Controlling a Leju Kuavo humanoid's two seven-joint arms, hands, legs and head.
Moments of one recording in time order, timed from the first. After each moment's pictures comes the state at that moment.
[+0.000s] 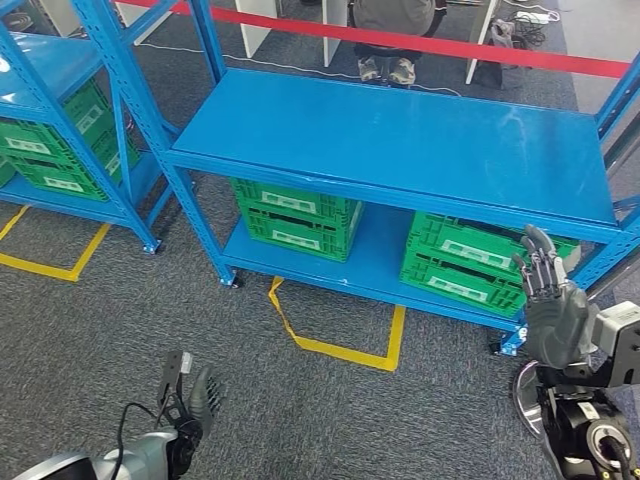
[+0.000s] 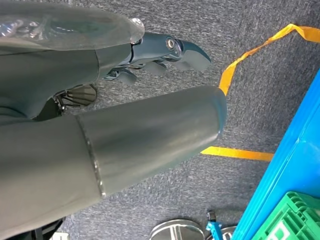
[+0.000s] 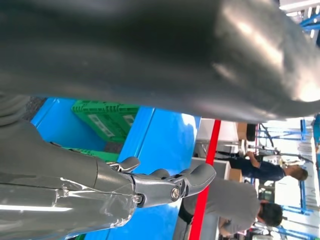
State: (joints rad) left arm -0.29 0.13 -0.67 -0.28 1.04 -0.16 -0.41; right arm -0.23 -0.14 0.49 -1.61 -0.32 -0.02 -0.28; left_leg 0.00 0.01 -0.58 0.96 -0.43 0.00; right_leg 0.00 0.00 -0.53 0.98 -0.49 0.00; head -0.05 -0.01
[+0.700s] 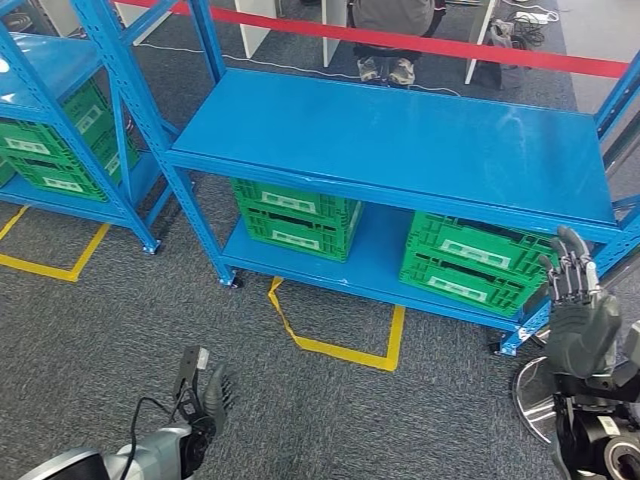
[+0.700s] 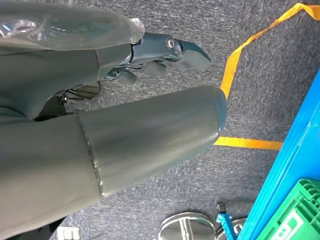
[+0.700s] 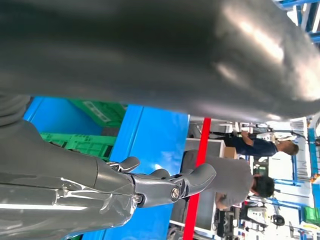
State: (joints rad) left arm -0.32 0.09 -0.67 -0.28 1.00 -0.13 -0.37; right arm -0.18 -0.17 0.47 -1.72 -0.34 -0.14 -0.25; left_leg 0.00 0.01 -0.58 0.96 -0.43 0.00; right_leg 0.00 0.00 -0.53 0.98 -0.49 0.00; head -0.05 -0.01
